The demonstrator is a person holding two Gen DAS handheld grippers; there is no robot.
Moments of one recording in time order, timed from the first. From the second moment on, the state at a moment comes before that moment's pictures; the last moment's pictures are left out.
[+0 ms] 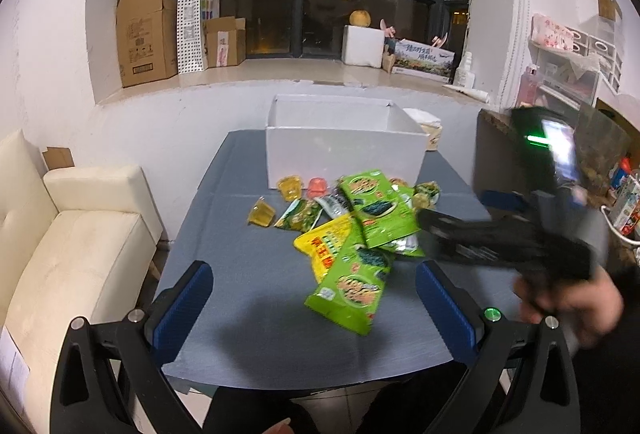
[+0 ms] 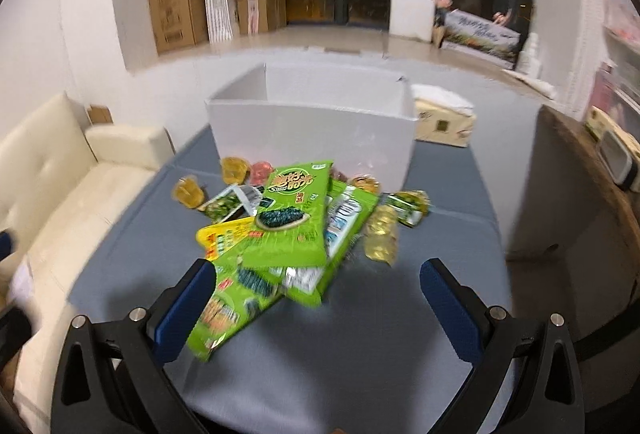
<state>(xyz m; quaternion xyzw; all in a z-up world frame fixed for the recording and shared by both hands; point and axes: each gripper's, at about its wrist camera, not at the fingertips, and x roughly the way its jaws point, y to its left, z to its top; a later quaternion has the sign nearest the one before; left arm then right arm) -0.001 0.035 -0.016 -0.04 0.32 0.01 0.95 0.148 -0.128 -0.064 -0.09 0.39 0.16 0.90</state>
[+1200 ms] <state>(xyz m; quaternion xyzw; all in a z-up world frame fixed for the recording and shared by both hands) 0.100 -0.013 -0.101 0.04 0.40 -0.08 0.91 0.146 -0.207 -0.050 -0.03 0.39 0.14 0.91</state>
